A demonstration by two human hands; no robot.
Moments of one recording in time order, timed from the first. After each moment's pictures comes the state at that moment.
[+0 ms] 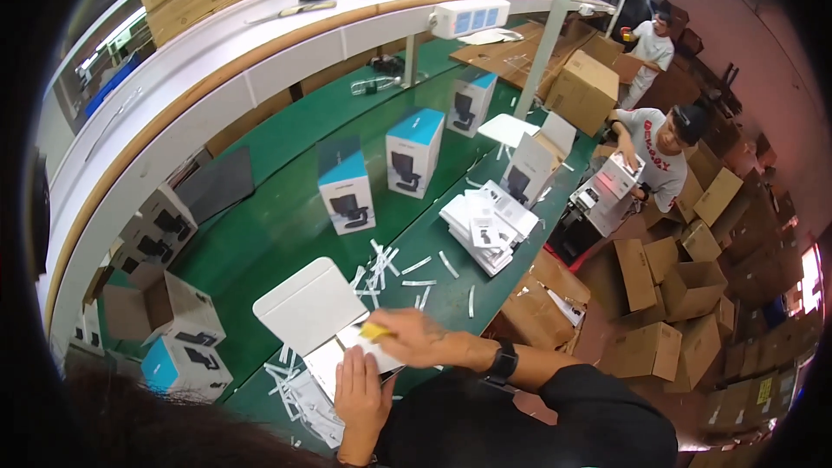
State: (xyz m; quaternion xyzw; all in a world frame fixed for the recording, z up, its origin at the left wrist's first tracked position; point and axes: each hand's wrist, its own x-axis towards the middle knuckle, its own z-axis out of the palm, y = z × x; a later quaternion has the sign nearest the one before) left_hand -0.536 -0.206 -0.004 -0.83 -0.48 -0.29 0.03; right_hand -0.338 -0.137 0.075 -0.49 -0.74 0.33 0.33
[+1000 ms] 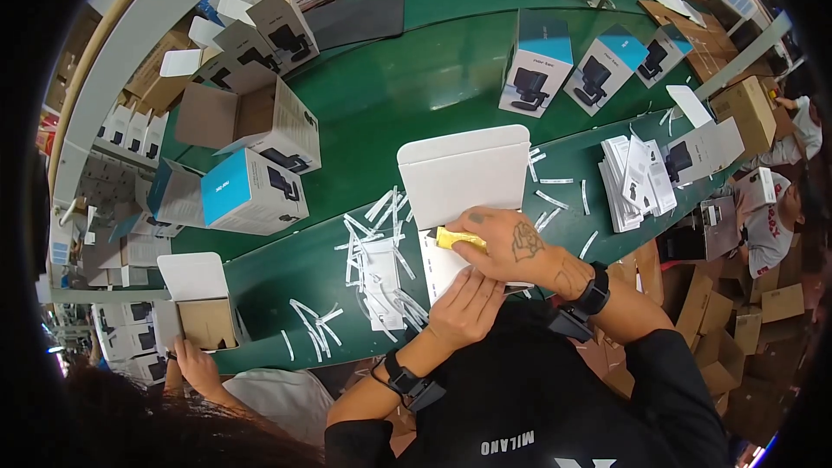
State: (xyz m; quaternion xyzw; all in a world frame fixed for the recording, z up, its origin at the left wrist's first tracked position) left_hand -0.556 -0.205 -0.012 -0.82 -0.41 -0.39 0.08; right_hand -0.418 -0.090 0.066 -0.35 -0.87 0.27 0.19
